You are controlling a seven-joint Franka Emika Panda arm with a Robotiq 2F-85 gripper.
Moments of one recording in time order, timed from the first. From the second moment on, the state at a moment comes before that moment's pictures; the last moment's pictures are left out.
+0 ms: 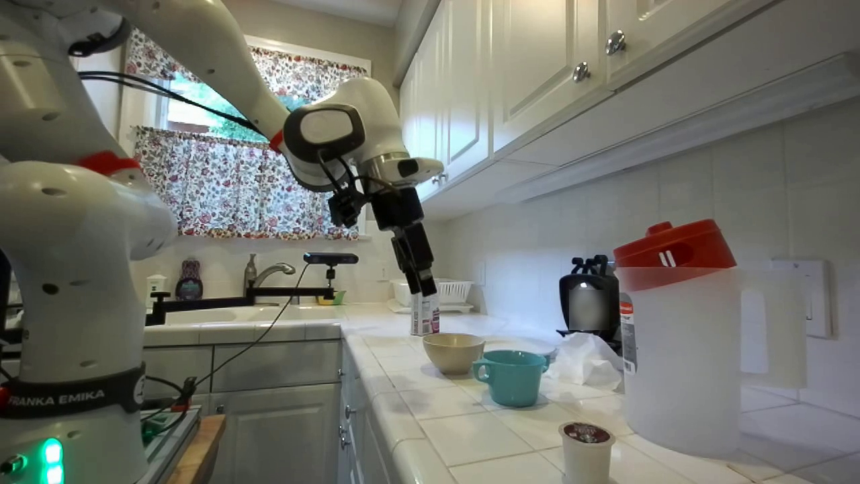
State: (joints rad) arm -0.13 -0.50 -0.04 -2.77 -0.11 2.60 0.04
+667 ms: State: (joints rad) arm -0.16 -0.22 -0.11 -2.77 -0.13 2.87 -0.08
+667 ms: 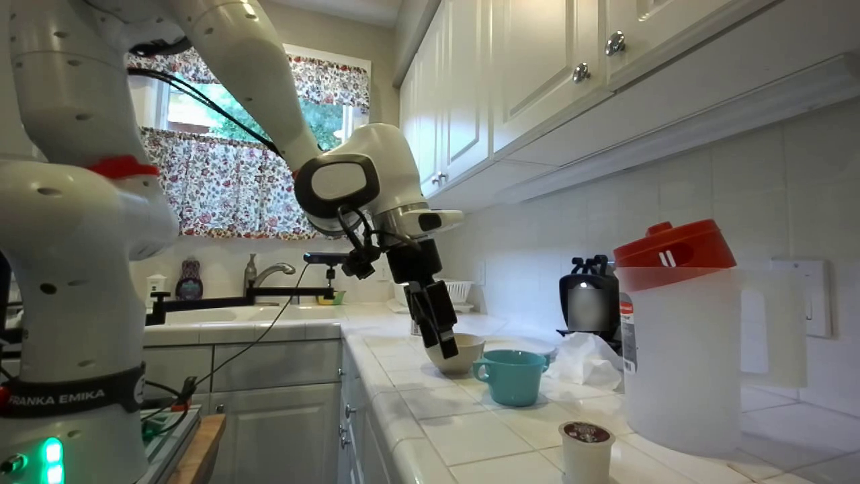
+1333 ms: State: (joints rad) arm -0.30 -0.12 -0.07 -2.77 -0.38 3.02 -0.03
